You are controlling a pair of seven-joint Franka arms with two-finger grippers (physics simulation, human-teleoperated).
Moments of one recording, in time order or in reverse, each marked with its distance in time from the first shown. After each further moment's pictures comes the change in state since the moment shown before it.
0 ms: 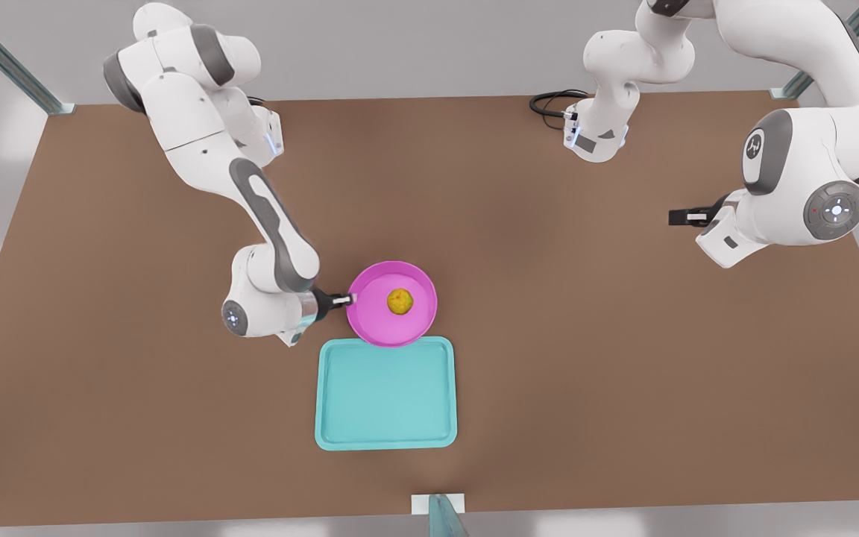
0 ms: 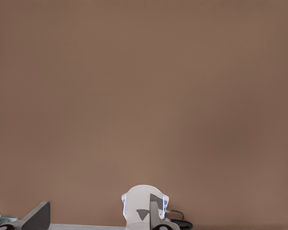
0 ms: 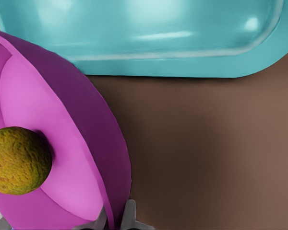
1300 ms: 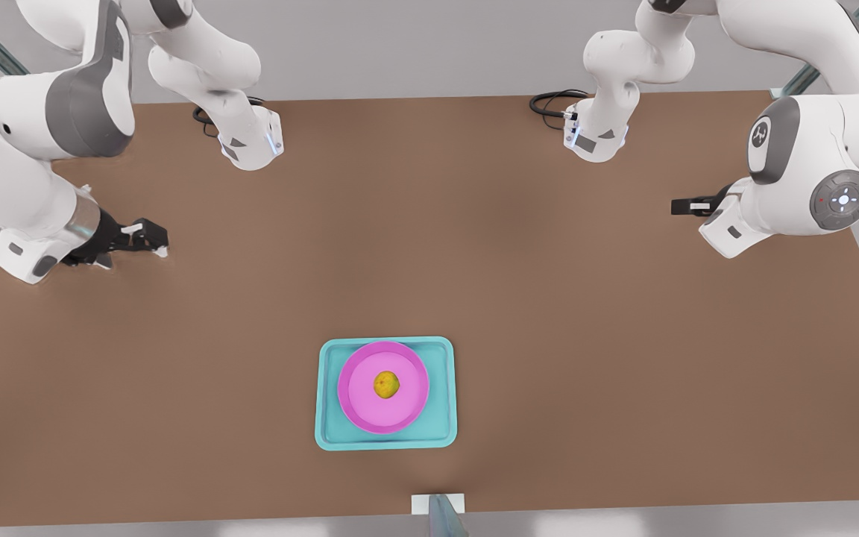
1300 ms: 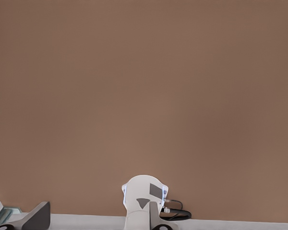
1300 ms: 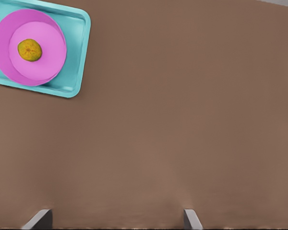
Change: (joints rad) left arm 0.000 -0.018 -0.003 0.017 0.000 -0.058 -0.001; right arm -0.242 -0.457 -0.035 0.409 -0.717 -0.701 -0.040
